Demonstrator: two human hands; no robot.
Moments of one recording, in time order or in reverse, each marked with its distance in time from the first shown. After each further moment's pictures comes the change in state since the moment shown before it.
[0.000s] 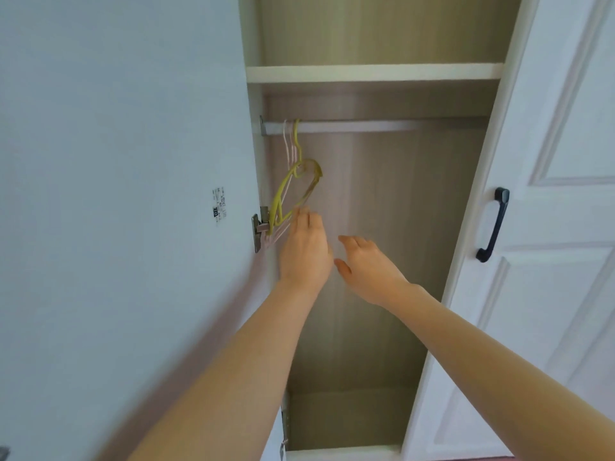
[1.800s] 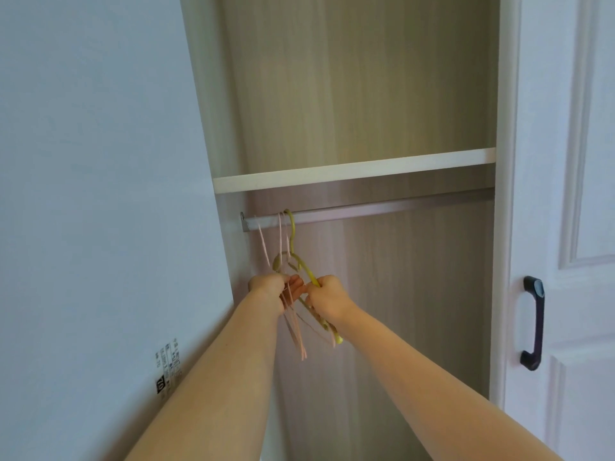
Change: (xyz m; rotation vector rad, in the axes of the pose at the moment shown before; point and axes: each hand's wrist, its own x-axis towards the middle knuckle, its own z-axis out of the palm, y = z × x) left_hand 0.177 -0.056 0.026 -1.359 -0.174 -0.984; right_hand 0.167 -0.015 -0.011 0.935 0.058 0.396
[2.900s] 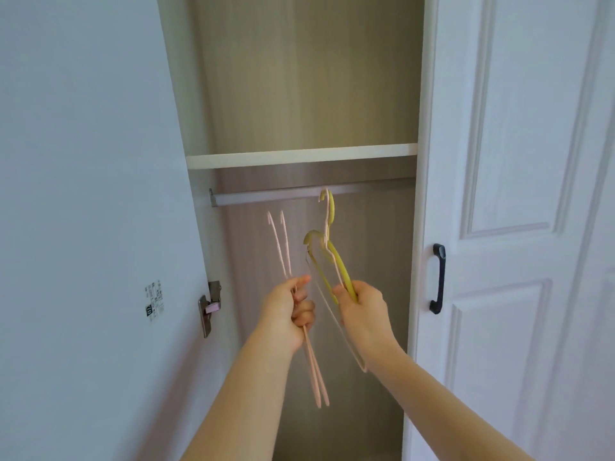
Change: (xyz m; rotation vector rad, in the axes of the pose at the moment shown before) left_hand -0.157 -0.073 0.019 -0.249 -0.262 -0.200; right_hand -0.164 0.032 -0.076 0.085 0.361 -0.102
